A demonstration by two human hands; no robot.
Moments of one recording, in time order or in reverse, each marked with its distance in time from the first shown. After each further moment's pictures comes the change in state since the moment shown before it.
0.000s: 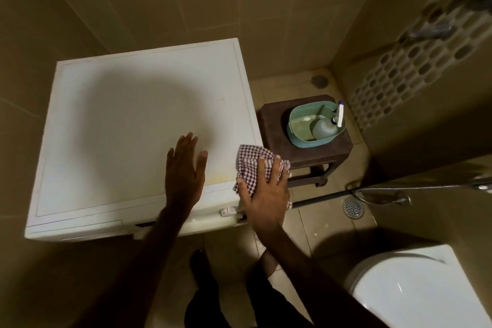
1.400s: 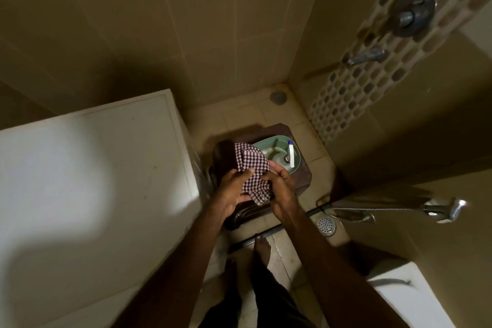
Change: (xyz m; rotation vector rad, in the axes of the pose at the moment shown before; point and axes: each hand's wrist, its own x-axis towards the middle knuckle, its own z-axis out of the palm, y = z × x) left_hand 0.134 0.215 0.158 -1.128 -0.753 -0.836; right_hand 0.216 0.105 -0.107 1.535 -0.087 0.716
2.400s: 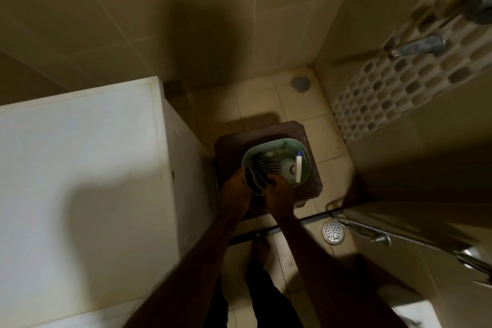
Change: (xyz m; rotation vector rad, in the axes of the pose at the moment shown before) left_hand 0.080 -0.026 0.033 0.721 0.269 0.370; right_hand 0.114 0.023 -0.022 -0.895 0.014 -0.160
